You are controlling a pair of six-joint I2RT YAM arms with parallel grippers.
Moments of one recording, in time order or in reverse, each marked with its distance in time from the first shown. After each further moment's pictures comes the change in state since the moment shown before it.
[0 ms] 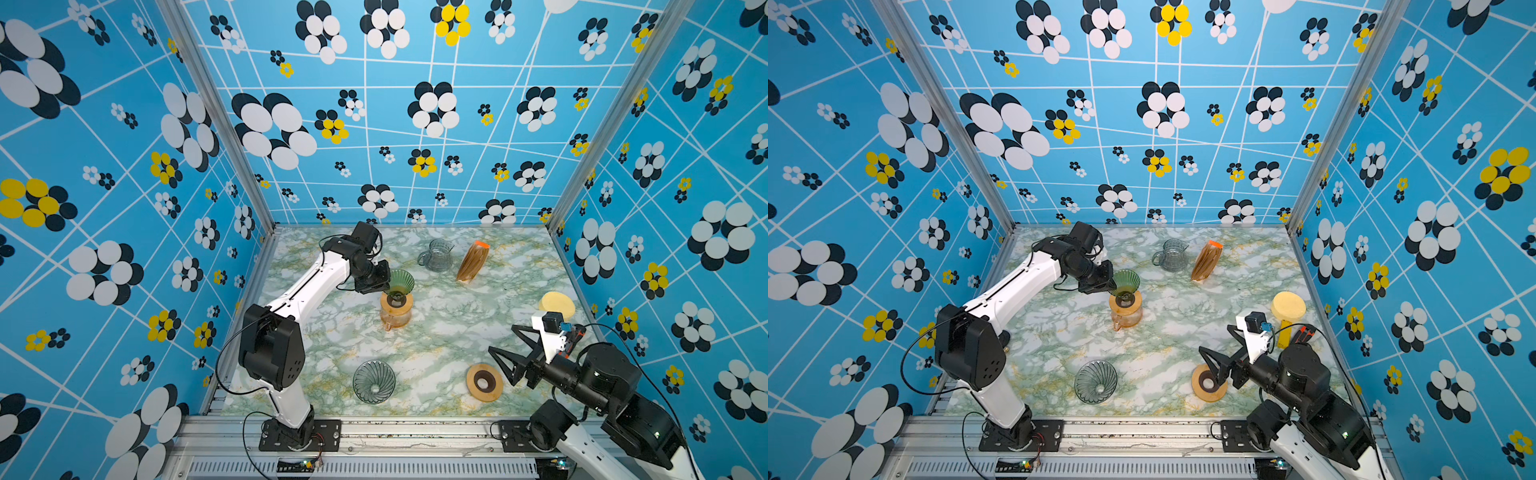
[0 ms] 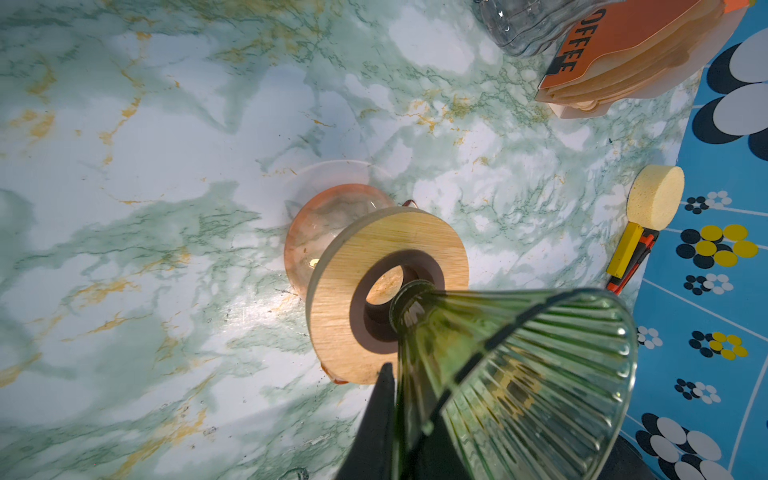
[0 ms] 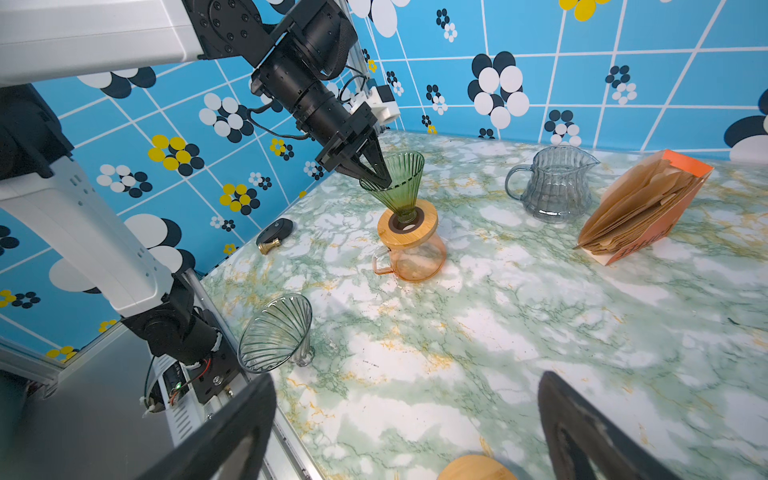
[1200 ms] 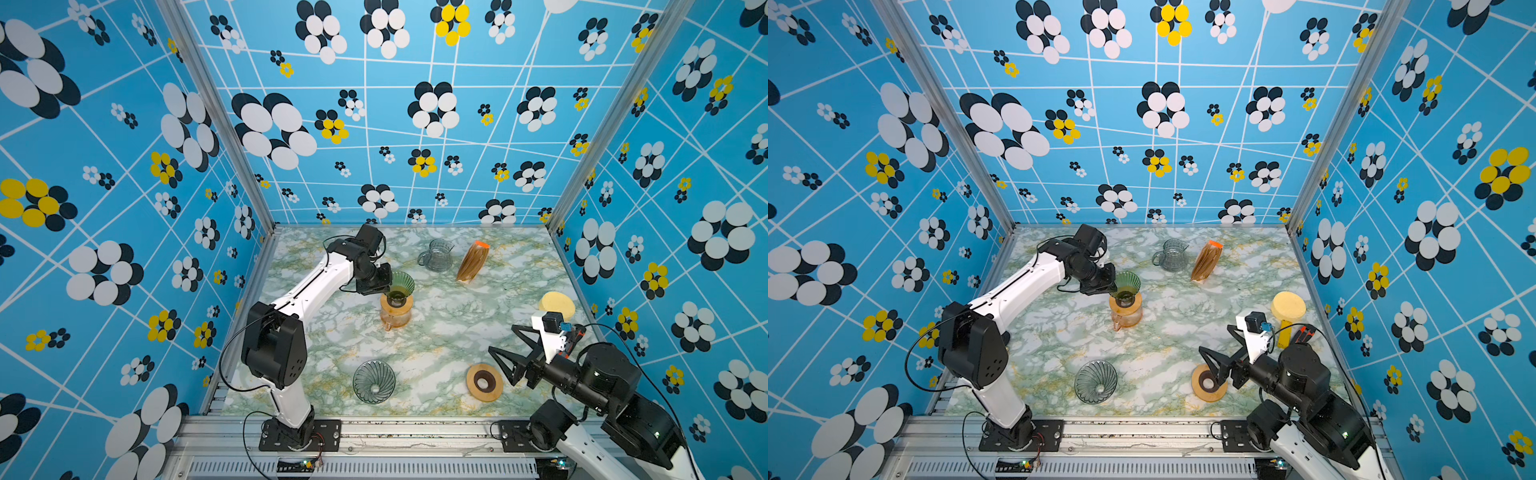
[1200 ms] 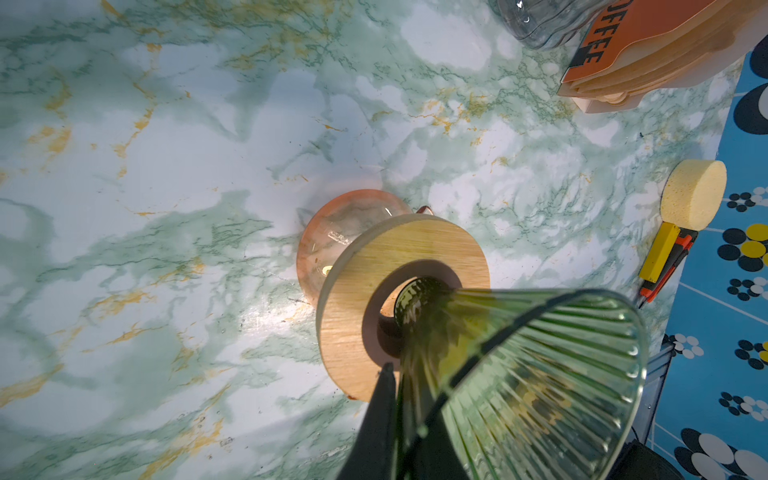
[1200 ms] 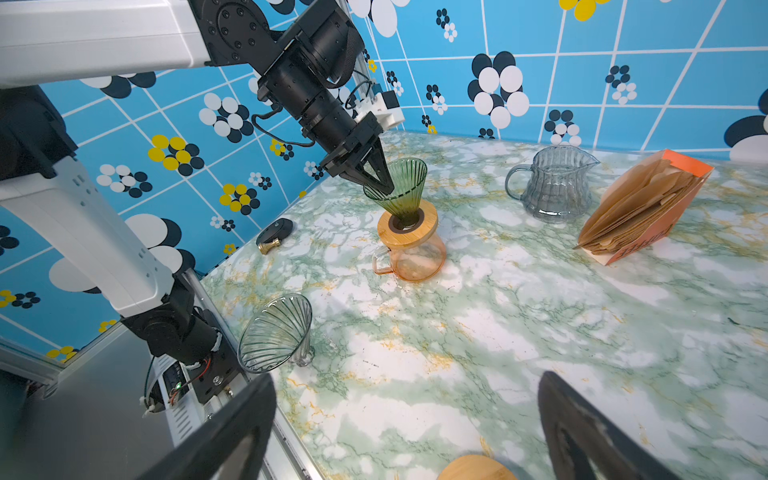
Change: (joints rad) left arm -0.021 0.017 -0.013 0.013 -0.053 0.027; right arm 0.000 0.000 0.000 0.000 0.000 0.000
